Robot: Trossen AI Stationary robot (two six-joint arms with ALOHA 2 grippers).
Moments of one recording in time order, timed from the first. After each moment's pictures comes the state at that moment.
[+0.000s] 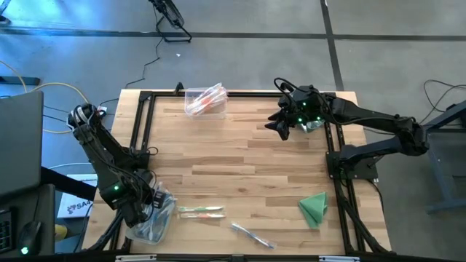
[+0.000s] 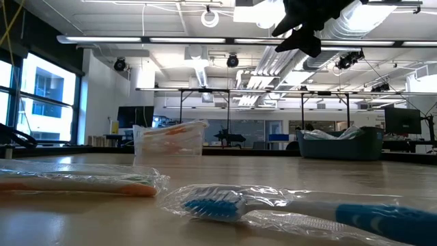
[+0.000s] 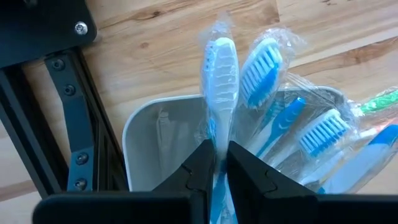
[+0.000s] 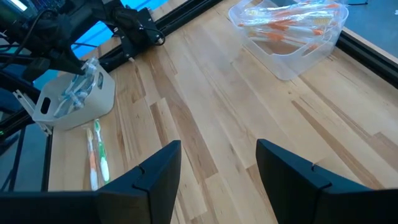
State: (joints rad) left arm -1.03 1.24 0.92 -1.18 -0.19 -2.33; right arm -0.35 1.15 1.05 -0.50 -0.21 0.35
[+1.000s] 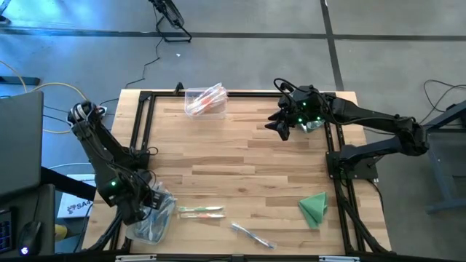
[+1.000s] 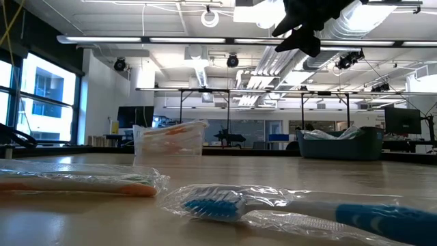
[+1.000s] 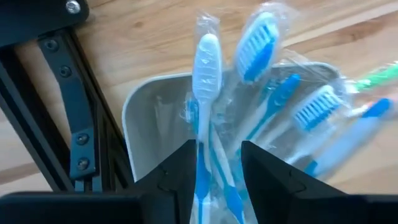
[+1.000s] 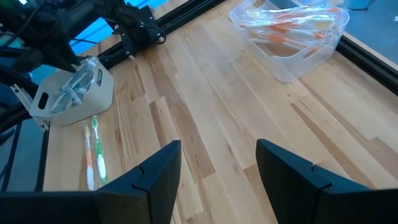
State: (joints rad) left arm -1.03 1.20 0.92 -1.16 -0.15 -2.31; right arm -0.35 1.15 1.05 -0.50 -0.21 0.32
